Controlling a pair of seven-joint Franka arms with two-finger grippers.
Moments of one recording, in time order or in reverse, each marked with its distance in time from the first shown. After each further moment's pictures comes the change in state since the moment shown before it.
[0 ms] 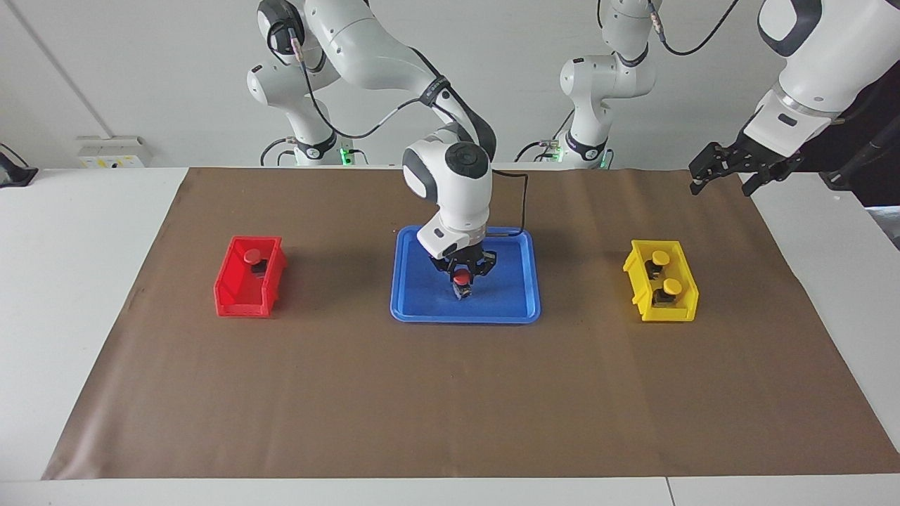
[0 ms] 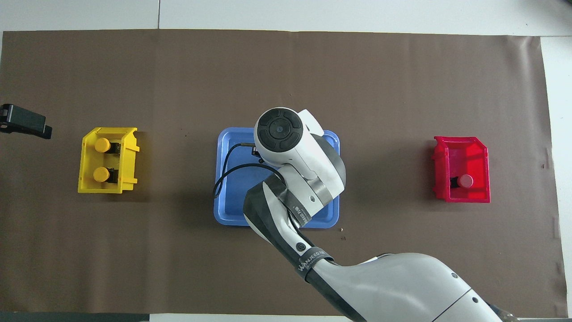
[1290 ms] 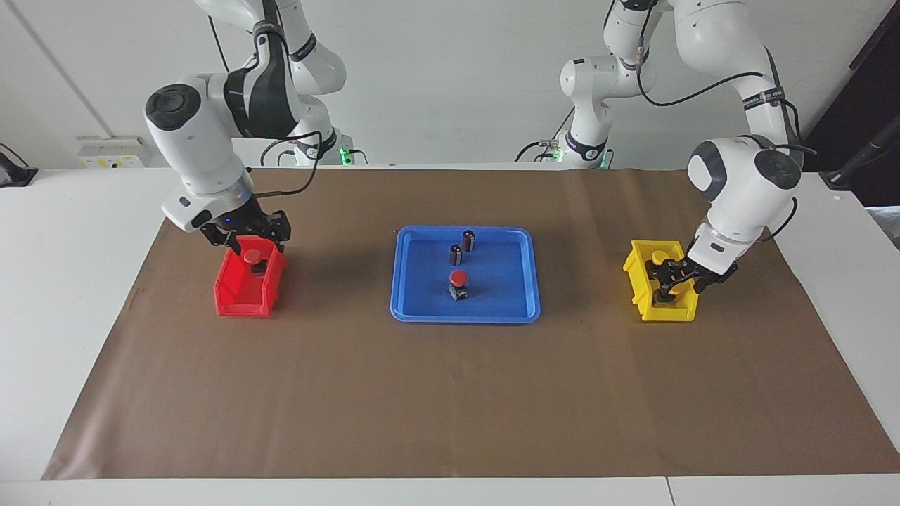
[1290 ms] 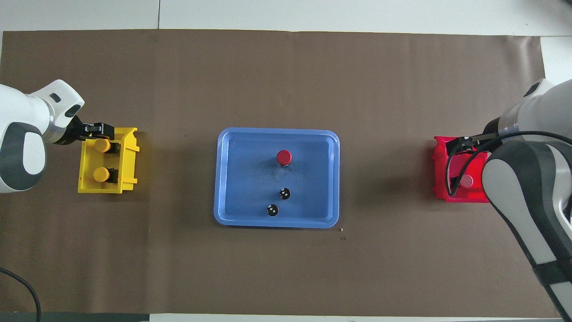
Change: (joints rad) left arm 0.025 0.149 -0.003 -0.429 0.000 0.639 0.000; right arm -0.655 -0.532 -0.027 -0.476 0.007 -0.081 -0.937
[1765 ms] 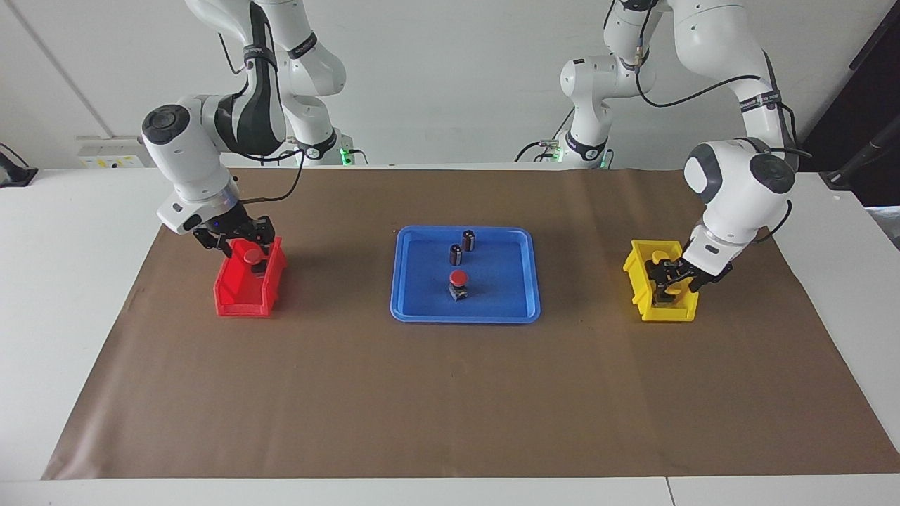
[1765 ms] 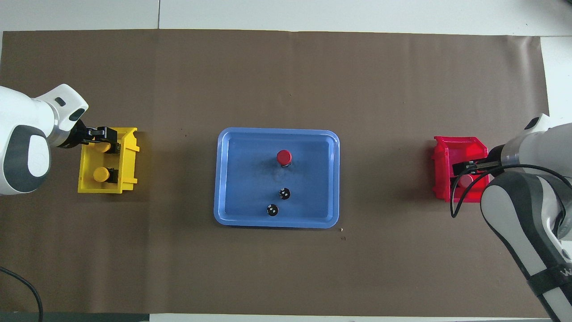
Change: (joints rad) left arm 0.000 0.000 -0.003 -0.020 0.000 0.000 0.000; right arm -0.054 -0.028 0.004 -0.176 0.000 0.163 -0.052
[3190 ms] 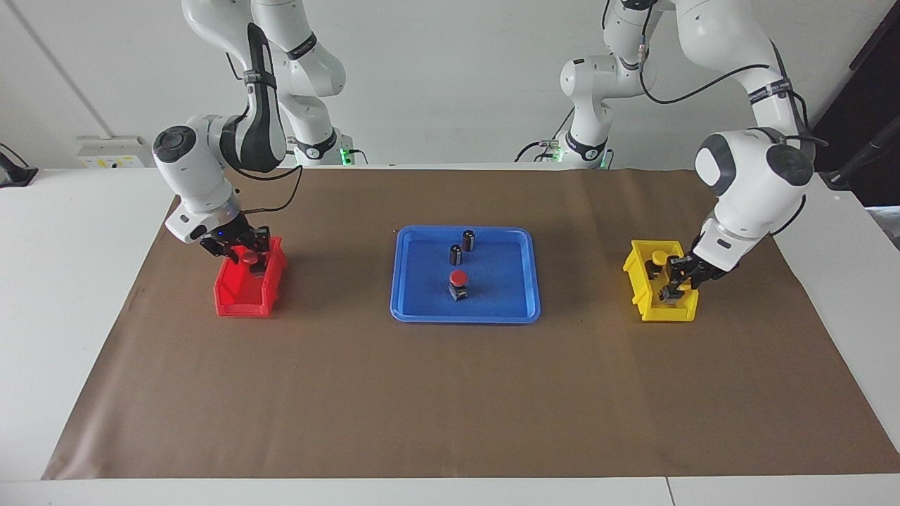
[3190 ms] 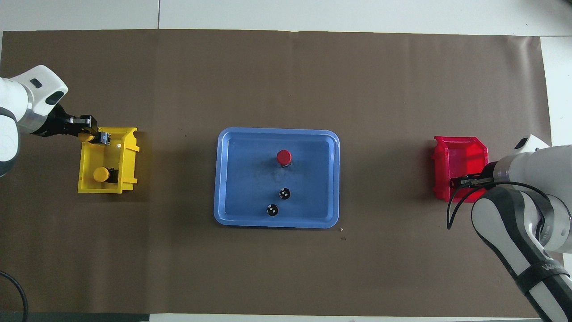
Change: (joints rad) left arm -0.004 -0.014 0.000 0.255 0.003 -0.311 0.000; right arm -0.043 0.017 0.003 -0.140 0.000 0.153 -0.056
